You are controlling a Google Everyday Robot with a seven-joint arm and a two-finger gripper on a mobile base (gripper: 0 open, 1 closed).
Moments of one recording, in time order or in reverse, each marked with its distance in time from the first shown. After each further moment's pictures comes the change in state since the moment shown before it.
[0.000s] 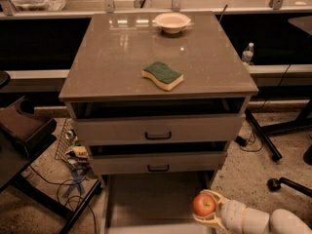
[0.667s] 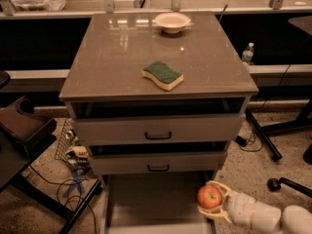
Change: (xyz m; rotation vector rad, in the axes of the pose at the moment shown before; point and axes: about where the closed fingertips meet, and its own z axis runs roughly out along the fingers) arm -0.052 -0.019 -0.030 0.047 -0.035 -0.038
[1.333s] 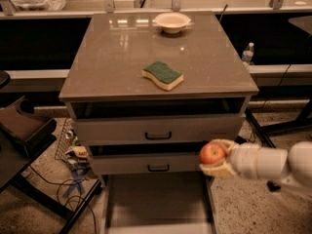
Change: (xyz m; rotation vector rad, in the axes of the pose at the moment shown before) arm -0.125 -0.087 -0.009 -0.028 0.174 0.049
